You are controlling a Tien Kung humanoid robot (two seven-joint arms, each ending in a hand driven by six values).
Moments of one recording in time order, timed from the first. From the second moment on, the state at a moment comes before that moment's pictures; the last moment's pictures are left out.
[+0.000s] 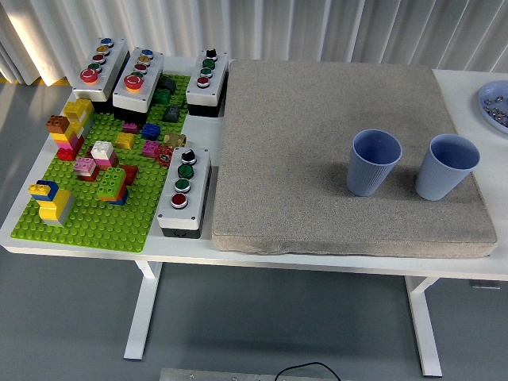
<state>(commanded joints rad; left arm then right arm) -0.07 0.12 -0.66 -0.18 0.52 0.11 0.19 0.37 -0.50 1.49 1.28 -0.65 -0.08 0.06</state>
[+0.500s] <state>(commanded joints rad) -0.07 0.12 -0.65 -0.18 0.53 0.10 0.19 0.22 -0.55 1.56 1.29 -0.75 0.11 -0.04</state>
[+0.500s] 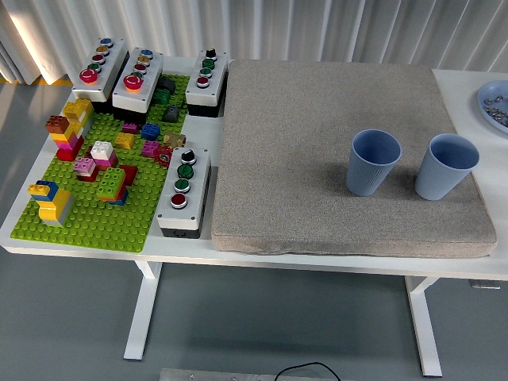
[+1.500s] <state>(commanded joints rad) -0.08 0.12 -0.64 -0.18 0.53 0.10 0.19 0.05 -0.43 1.58 1.29 -0.90 0.22 -0.09</state>
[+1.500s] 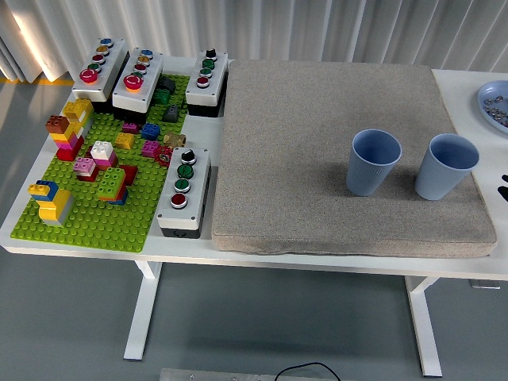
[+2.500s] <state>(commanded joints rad) -0.08 0.12 -0.61 -0.18 0.52 0.10 0.19 0.12 -0.40 1.50 1.24 -0.97 0.24 -0.07</state>
